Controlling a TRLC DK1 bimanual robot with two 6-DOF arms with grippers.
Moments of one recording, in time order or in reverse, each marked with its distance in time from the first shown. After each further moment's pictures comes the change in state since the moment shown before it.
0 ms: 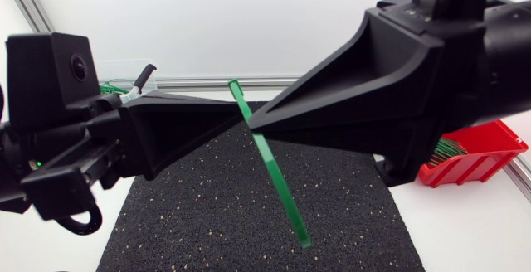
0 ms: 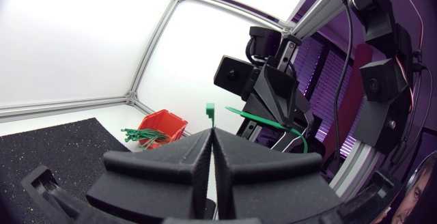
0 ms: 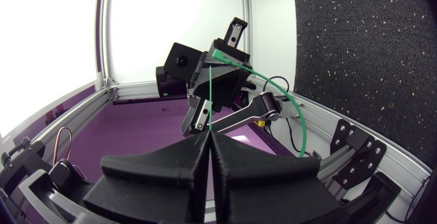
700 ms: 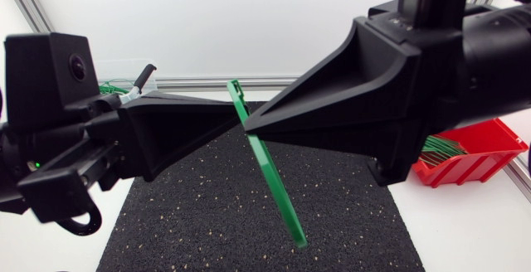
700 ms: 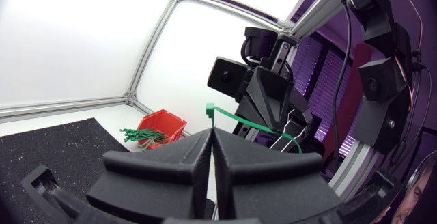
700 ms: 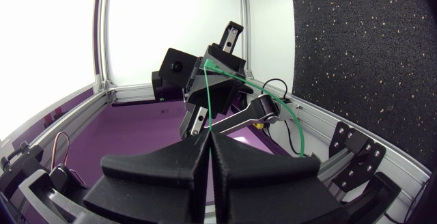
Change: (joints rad) left arm -0.004 -0.003 0.000 0.000 0.000 0.000; right arm 0.000 0.011 -0.013 0.020 0.009 0.000
